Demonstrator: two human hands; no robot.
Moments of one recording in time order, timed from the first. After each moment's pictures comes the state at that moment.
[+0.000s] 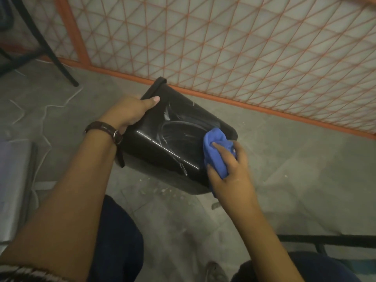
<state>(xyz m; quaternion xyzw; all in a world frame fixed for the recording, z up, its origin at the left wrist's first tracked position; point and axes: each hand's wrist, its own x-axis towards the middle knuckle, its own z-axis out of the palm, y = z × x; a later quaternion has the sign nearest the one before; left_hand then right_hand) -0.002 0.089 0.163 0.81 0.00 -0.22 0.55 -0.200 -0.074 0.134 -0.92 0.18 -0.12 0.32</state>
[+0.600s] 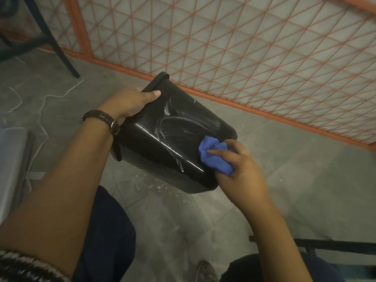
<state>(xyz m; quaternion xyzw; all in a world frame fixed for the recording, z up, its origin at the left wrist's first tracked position) -0.003 0.094 0.169 0.81 0.01 -0.23 0.55 -0.200 -0.096 0.152 -0.96 0.08 -0.08 0.26</state>
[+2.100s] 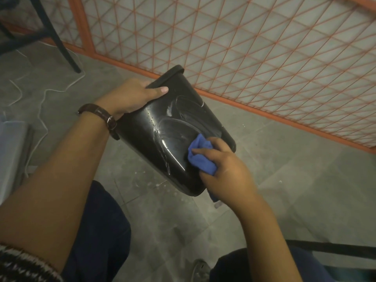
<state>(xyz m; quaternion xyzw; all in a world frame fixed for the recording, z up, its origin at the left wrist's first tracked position) -0.012 0.092 0.178 0.84 -0.10 -0.18 0.50 -0.189 -0.080 0.159 -0.96 0.02 -0.02 0.27</state>
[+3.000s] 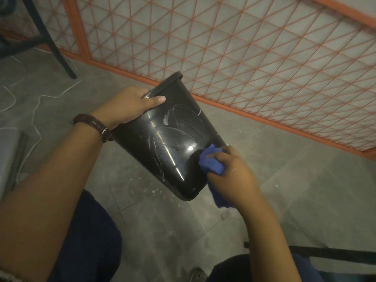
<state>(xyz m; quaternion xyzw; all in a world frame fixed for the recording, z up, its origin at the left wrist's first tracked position) -0.009 0.090 0.168 0.84 -0.14 -0.16 0.49 -0.185 -0.103 0.156 -0.96 0.14 0.02 0.26</state>
